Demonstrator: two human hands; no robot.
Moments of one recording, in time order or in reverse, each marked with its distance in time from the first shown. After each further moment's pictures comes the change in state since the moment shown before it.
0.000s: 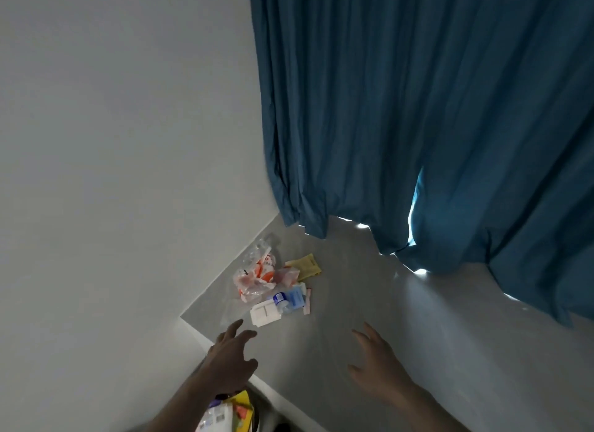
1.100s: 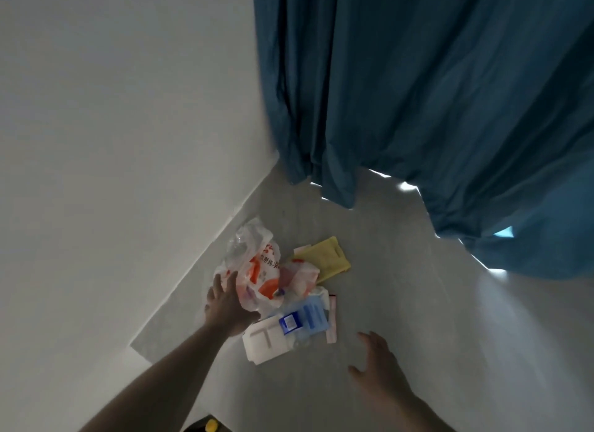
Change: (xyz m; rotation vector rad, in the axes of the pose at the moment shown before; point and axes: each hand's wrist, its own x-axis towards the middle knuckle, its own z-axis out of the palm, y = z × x) left_hand 0.475 -0.126 0.034 -0.123 -0.062 -0.239; right_hand 0.373 0.008 0.130 0.011 -0.208 0.354
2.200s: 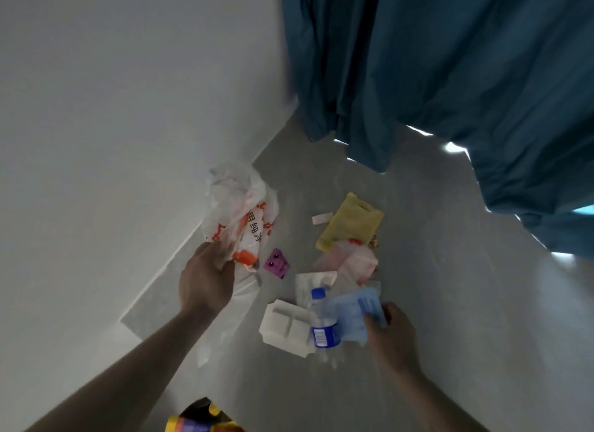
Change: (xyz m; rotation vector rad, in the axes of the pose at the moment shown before) left_hand 0.026 -0.037 0.002 -0.184 0.567 0.162; right_hand 0.102 -0.005 0.069 0.508 0.380 0.113
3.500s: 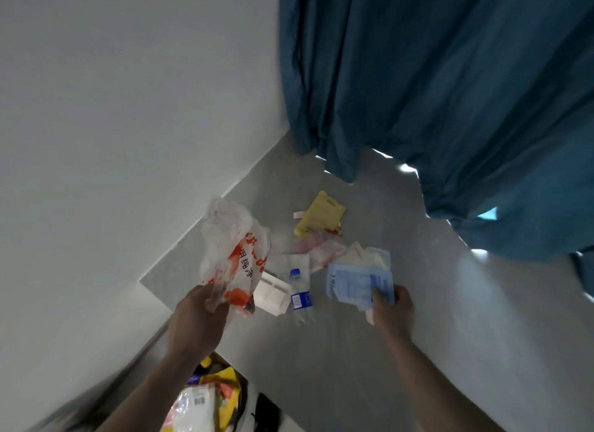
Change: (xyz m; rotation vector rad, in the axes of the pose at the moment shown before) left_hand -0.182 0.055 -0.110 -0.115 -0.155 -0.254; right_hand -0.067 -0.003 -0.130 0.273 0.165 0.034
